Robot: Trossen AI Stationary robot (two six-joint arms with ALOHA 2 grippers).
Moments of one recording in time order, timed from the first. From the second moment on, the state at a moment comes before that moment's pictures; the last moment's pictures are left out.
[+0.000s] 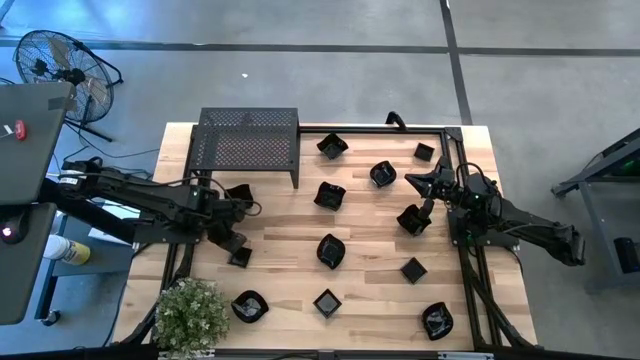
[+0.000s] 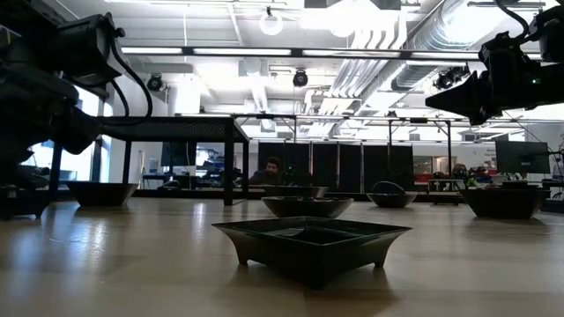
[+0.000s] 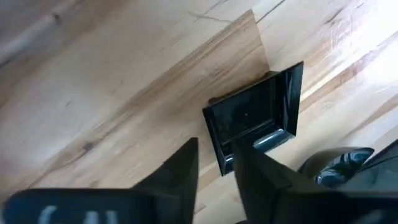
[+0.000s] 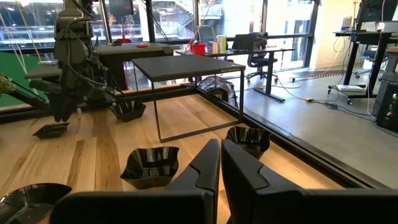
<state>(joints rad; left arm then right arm) -0.06 0.95 0.38 -0.68 0.41 -1.11 -0.43 0.05 0.01 0.03 0.00 0.04</state>
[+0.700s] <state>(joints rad) -0.06 0.99 0.38 -0.64 0.39 -1.16 -0.43 0.05 0.01 0.03 0.00 0.04</state>
